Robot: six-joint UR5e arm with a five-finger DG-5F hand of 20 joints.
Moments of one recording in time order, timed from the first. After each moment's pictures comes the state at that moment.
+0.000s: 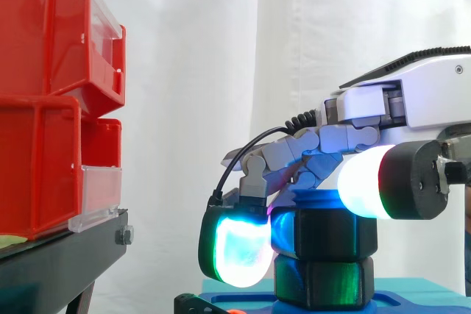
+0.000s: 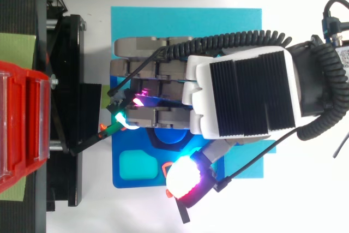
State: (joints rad) arm 0.10 -2.27 -1.09 -3.04 -1.75 -1.61
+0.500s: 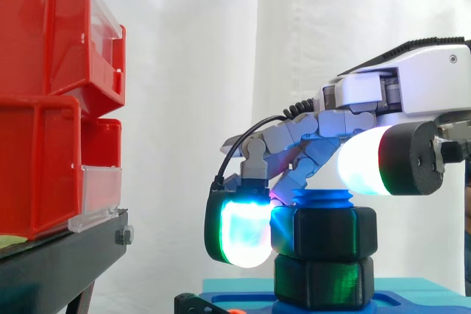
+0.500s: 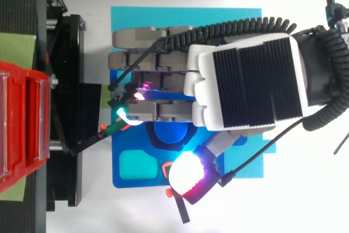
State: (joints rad) arm 0.08 -2.27 -1.07 -3.04 -1.78 -1.61
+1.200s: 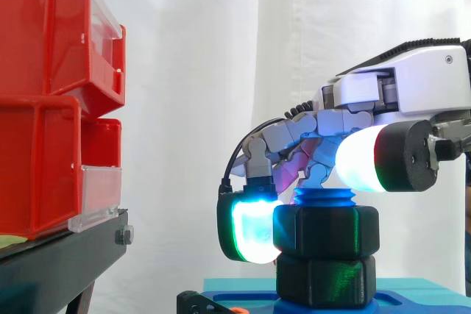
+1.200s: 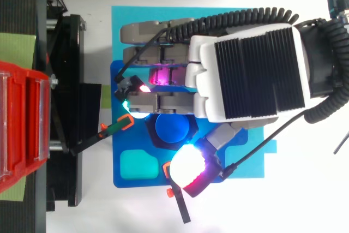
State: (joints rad) arm 0.07 -2.27 -1.07 -3.04 -1.79 -1.61
